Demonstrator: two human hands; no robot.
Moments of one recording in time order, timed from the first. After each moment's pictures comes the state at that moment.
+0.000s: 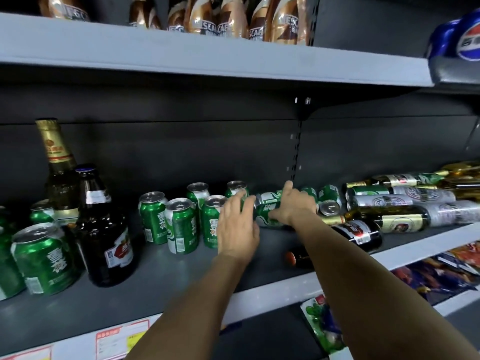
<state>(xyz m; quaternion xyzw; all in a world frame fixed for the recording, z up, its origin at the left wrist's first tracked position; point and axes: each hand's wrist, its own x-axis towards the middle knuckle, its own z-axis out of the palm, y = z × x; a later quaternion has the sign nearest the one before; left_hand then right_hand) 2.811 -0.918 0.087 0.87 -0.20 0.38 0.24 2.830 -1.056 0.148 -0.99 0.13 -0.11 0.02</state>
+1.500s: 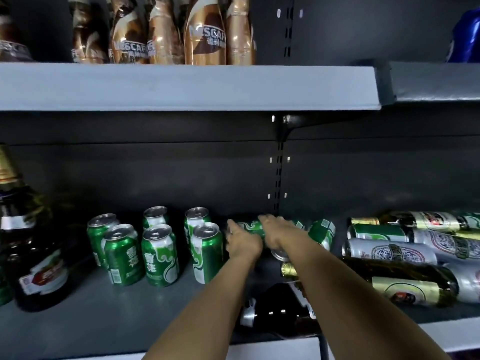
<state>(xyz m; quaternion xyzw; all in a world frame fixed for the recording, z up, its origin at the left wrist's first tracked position) 2.895 -1.077 0.114 0.84 0.18 0.03 0.50 2.931 -1.164 0.136 -0.99 -0.12 0.03 0.01</state>
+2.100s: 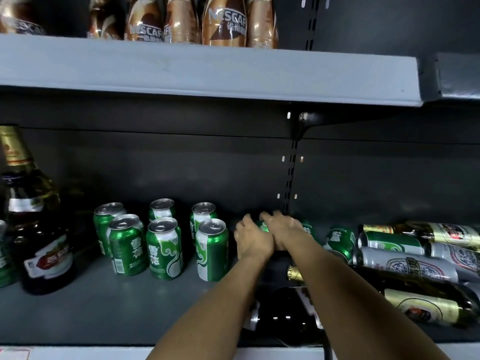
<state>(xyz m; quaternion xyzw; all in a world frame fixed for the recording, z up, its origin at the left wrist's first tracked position) 2.898 -1.084 0.114 0.84 0.14 0.09 0.51 2.950 -1.158 0.132 -0.99 -0.13 0.00 -0.01</state>
